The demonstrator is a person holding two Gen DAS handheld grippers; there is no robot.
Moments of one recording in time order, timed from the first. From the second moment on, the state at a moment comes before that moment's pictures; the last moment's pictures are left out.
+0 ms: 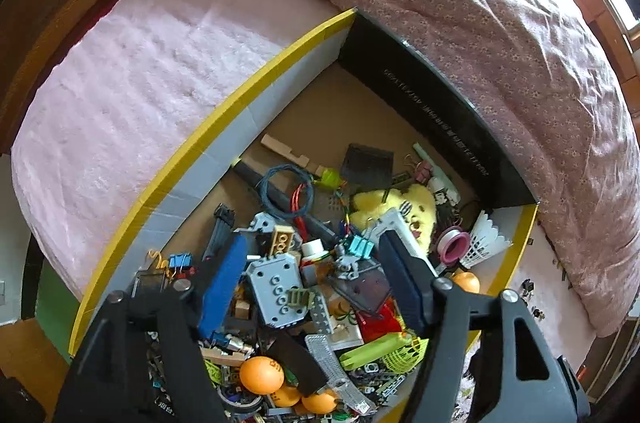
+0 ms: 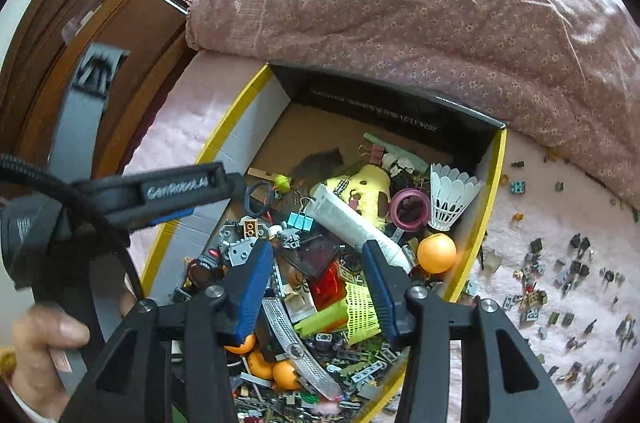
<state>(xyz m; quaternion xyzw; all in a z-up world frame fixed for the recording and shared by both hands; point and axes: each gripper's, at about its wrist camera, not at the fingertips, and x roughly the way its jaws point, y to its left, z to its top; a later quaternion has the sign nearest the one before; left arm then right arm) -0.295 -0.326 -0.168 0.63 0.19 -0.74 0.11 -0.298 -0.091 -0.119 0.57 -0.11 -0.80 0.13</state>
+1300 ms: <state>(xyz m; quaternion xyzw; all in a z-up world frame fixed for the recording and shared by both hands) -0.218 -0.198 -0.163 0.67 0.13 -0.73 0.05 -0.175 0.038 -0.122 0.61 -0.17 -0.77 0.06</state>
